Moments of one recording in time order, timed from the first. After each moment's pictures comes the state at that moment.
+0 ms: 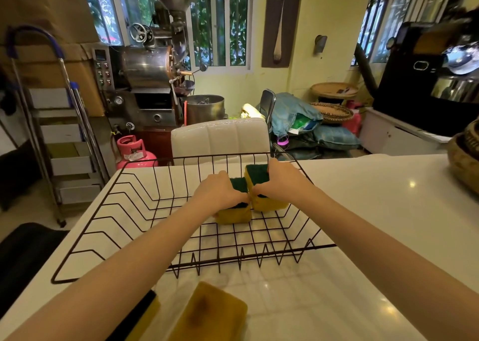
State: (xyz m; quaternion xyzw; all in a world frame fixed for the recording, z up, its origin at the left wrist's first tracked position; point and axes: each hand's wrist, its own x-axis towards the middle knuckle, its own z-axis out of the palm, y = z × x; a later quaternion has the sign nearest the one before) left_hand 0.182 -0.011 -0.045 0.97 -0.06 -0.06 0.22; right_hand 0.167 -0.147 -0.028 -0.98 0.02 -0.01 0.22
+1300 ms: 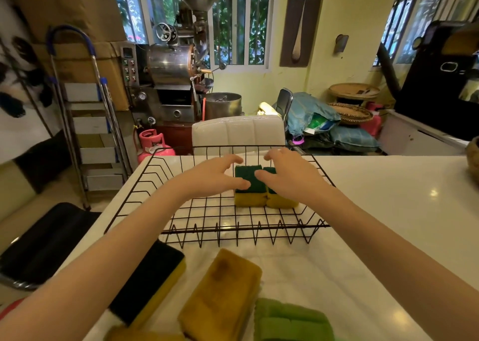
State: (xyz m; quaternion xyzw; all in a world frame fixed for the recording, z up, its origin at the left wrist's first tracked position) left_hand 0.123 0.042 0.000 0.94 -0.17 -0.10 0.29; right_hand 0.118 -0.122 -0.011 -0.98 -0.08 -0.09 0.16
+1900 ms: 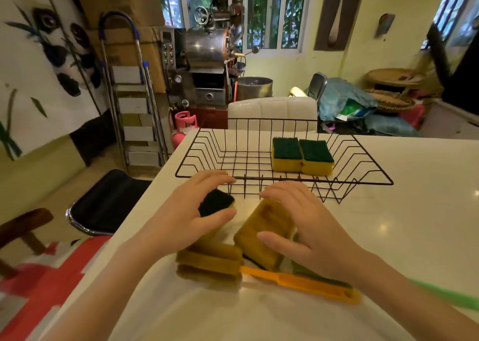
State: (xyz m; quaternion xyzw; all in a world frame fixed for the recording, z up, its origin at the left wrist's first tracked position) left_hand -0.036 0.136 -0.042 0.92 -0.20 0.08 0.32; right_hand -0.036 -0.078 -0.061 -0.91 -0.31 -0.09 0.24
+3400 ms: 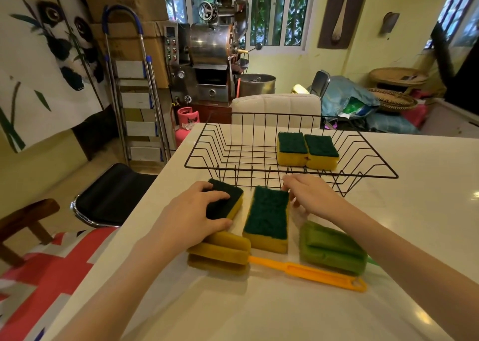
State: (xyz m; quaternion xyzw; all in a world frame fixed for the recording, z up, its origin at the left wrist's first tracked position) left_hand -0.036 0.144 -0.067 0.98 -0.07 -0.01 0.20; right_hand 0.020 -0.072 -0.063 -0.93 -0.07 0.06 0.34
